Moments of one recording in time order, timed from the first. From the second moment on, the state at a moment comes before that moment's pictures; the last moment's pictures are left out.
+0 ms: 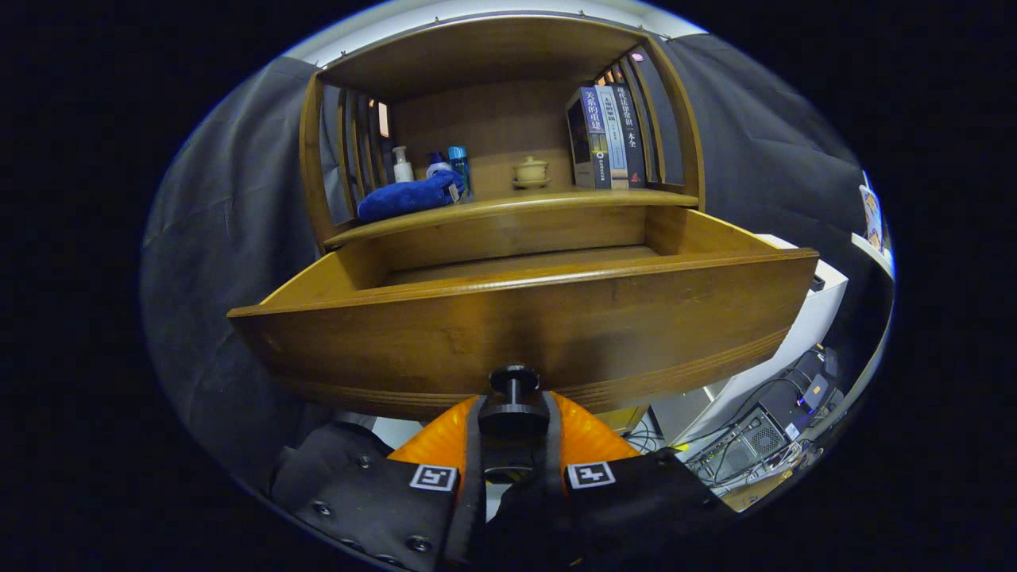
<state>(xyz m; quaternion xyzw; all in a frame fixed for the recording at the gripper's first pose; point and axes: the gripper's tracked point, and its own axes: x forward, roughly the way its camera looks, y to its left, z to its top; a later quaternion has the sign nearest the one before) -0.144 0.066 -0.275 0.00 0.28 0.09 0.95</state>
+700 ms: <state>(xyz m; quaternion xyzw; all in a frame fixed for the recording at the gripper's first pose) -0.137 0.079 -0.209 0.02 0.23 0.10 0.97</state>
